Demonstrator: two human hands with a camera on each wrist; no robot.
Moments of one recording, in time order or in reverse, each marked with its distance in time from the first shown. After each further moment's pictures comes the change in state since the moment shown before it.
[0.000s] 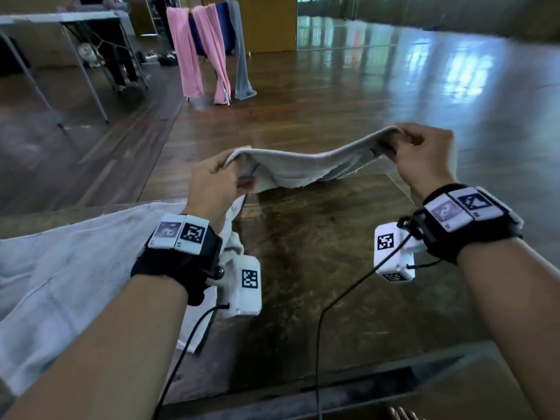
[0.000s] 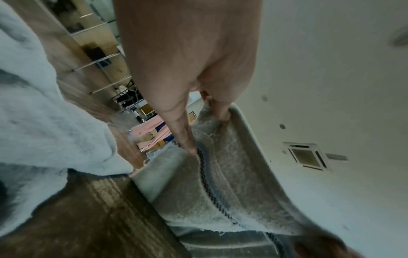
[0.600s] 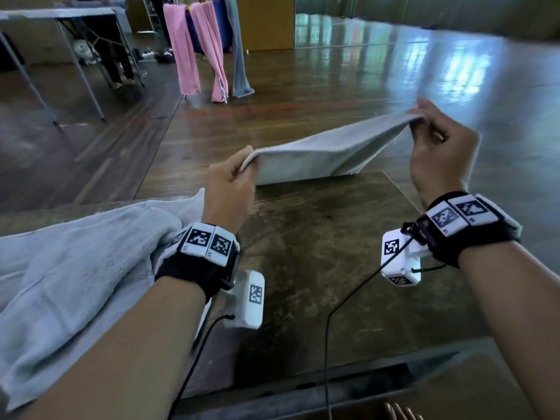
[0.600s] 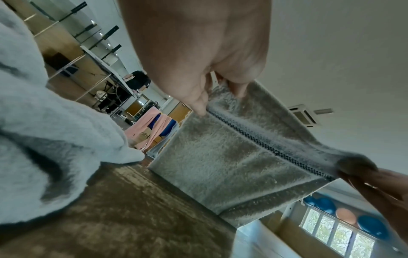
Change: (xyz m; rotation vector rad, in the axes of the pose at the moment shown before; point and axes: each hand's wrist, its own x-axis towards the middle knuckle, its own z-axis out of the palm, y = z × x) left_hand 0.003 -0.029 0.015 0.329 0.002 0.454; right_hand -0.008 0.002 -0.017 0.118 0.189 -0.239
